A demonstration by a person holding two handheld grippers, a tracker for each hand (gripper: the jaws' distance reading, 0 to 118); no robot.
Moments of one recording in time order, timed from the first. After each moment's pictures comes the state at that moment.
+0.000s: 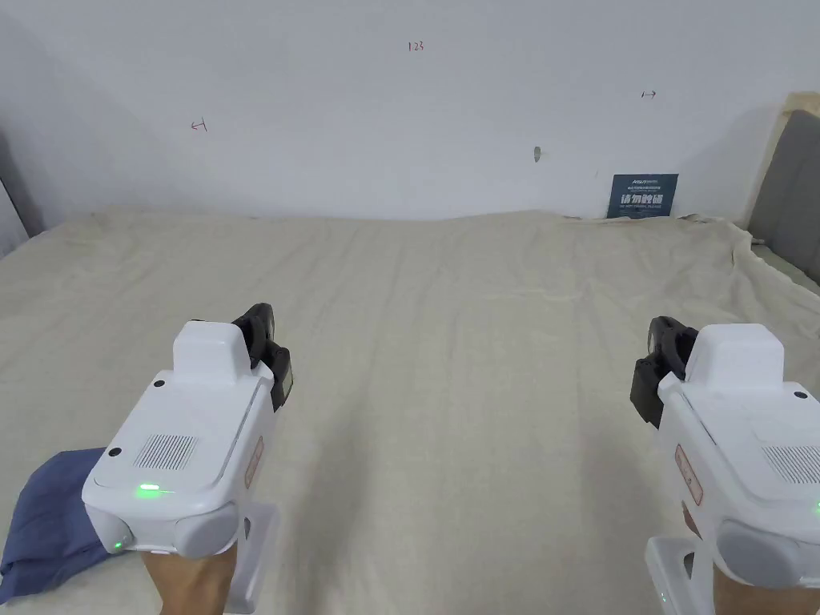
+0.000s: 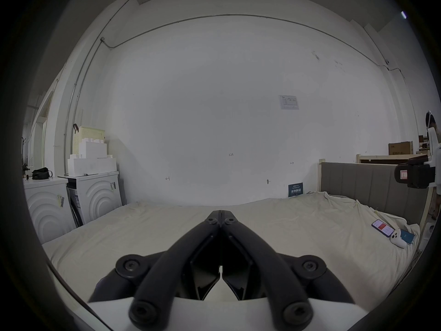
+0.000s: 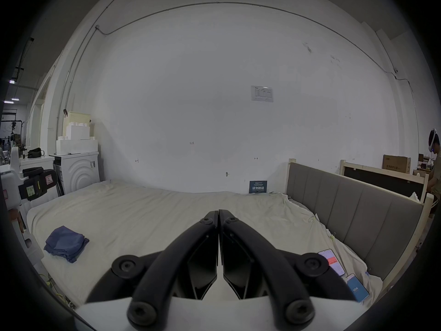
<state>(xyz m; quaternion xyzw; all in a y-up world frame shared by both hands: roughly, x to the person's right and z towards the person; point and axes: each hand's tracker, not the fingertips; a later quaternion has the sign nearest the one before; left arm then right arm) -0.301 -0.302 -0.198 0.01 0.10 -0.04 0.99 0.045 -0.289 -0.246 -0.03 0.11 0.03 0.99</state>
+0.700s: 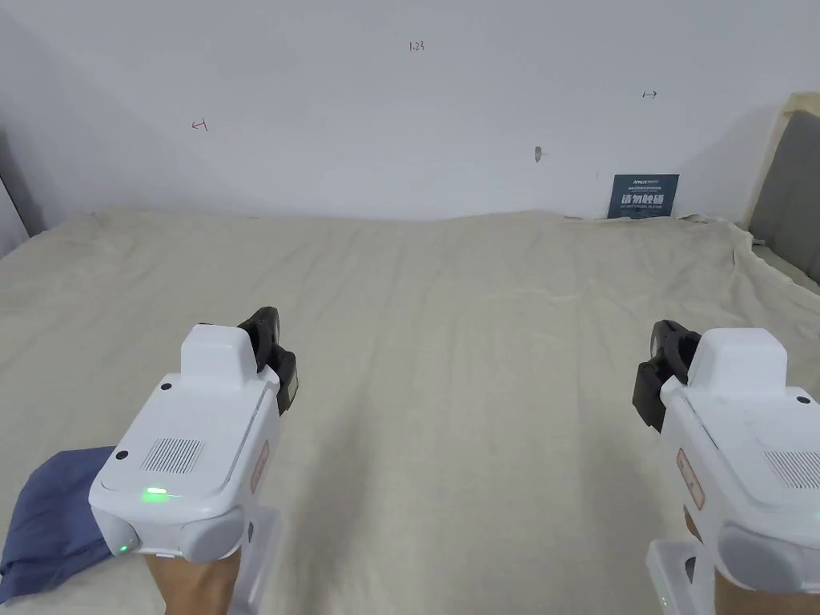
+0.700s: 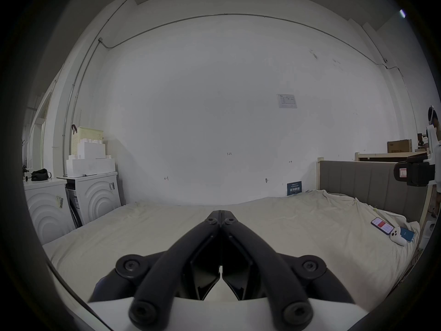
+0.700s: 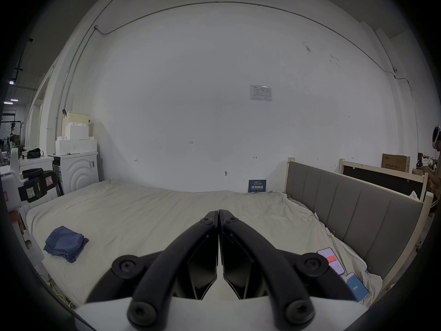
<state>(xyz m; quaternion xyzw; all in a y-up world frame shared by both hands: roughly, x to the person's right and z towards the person) -0.298 -0.305 -0.198 0.01 0.10 -0.04 0.99 0.042 -0.288 -0.242 -0.03 0.10 0.03 0.99</state>
